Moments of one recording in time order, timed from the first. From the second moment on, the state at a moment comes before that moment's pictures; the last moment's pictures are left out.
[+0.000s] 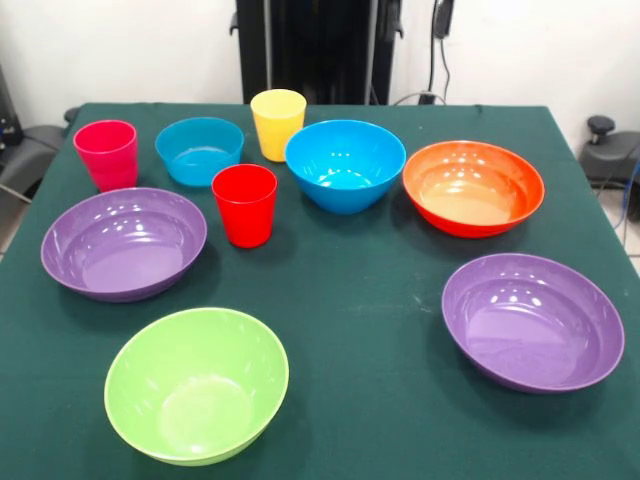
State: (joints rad) arm -0.15 -0.99 0.00 1.98 0.01 0.53 1.58
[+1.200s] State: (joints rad) arm -0.25 -0.68 0.06 1.92 0.00 0.30 1.58
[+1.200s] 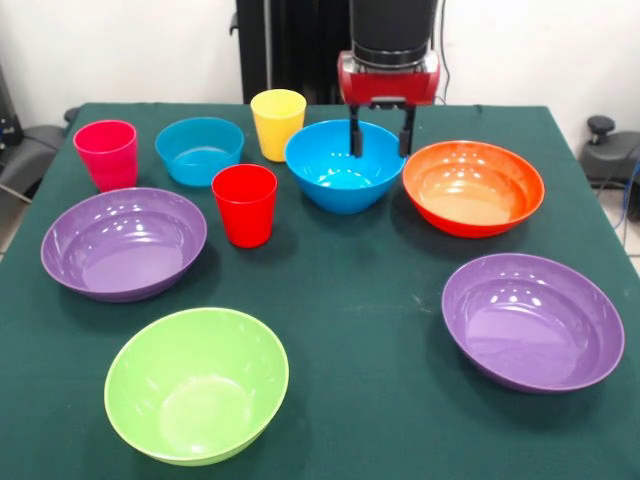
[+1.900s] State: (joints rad) arm -0.20 -0.64 0.06 1.92 -0.01 0.30 1.58
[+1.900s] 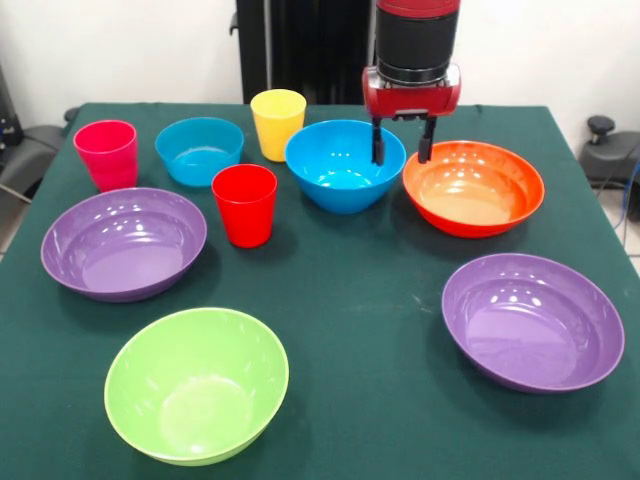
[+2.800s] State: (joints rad) arm -0.18 -0.65 0.03 1.92 -0.01 0.30 1.58
